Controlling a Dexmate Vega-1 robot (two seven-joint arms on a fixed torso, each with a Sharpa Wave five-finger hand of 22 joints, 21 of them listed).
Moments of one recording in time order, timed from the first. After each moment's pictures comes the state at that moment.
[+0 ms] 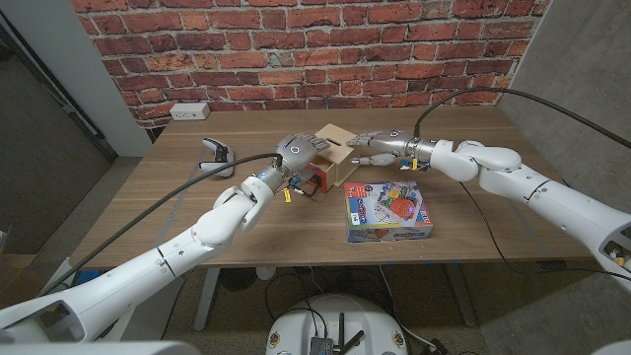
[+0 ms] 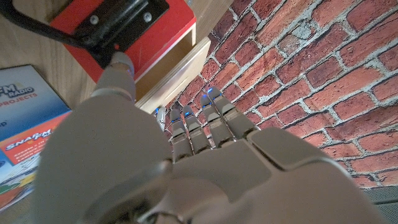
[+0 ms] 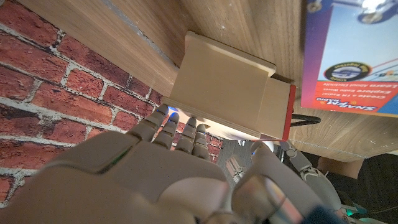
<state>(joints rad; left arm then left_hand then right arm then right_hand) 0.86 0.81 0.72 -1.95 1.27 0.27 0.11 0.95 -0.06 0.24 -0.15 0.18 0.34 -0.12 0.18 0.18 0.36 -0.13 0.17 0.18 0.39 -0.04 0.17 0.16 0.44 -0.04 0.18 0.17 -0.50 -0.83 -0.74 -1.46 -0.72 0.45 0.04 0.03 0.08 0.39 0.12 0.21 0.03 -0.04 0.18 0.17 0.11 -0.09 0.19 0.18 0.03 -0.03 0.21 0.24 0.17 -0.04 0.18 0.17</state>
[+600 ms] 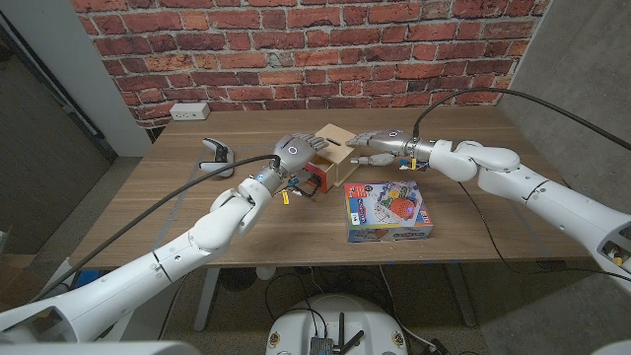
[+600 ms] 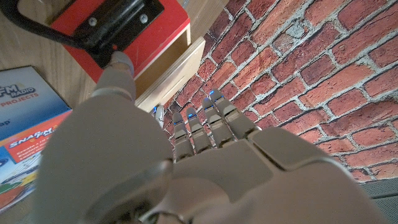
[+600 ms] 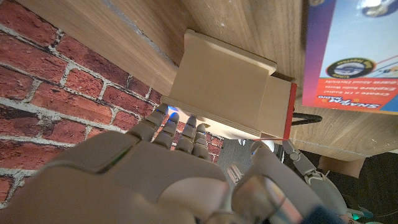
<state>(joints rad) 0.88 0.82 0.71 -1.98 1.30 0.29 0.10 0.94 -0.05 0.24 -0.15 0.18 0.28 -0.10 0.18 0.18 0.30 -0.10 0.17 0.18 0.33 -0.04 0.17 0.16 0.39 -0.04 0.18 0.16 -0.50 -0.82 -0.75 -1.46 -0.72 0.44 0.04 0.03 0.08 0.39 0.12 0.21 0.03 -0.04 0.18 0.17 0.11 -0.09 0.19 0.18 0.03 -0.03 0.21 0.24 0.17 -0.04 0.18 0.17</state>
